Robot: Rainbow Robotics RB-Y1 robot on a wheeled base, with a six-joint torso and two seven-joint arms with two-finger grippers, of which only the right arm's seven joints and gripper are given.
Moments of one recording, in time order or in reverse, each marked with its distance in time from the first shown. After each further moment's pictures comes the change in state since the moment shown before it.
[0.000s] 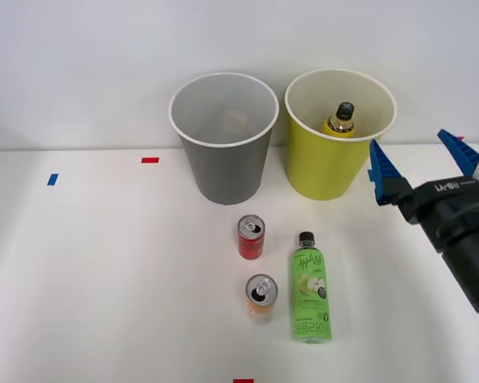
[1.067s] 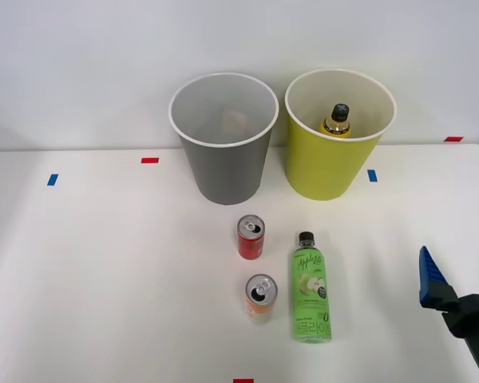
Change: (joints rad) arm 0.476 0.139 -0.019 -0.041 -0.001 -0.097 0.022
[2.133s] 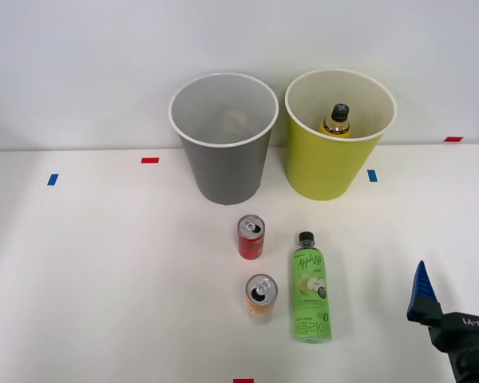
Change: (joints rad) arm 0.043 0.125 0.100 0.112 0.750 -0.226 -0.502
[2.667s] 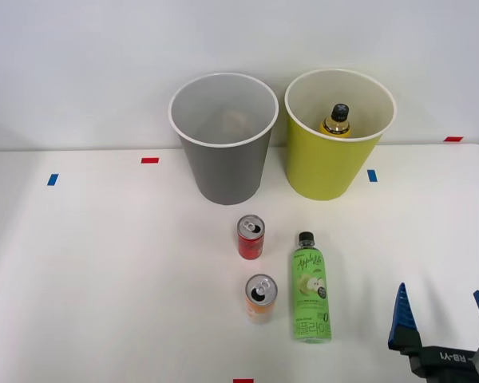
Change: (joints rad) arm -0.001 -0.016 0.037 0.261 0.107 -0.389 -0.050
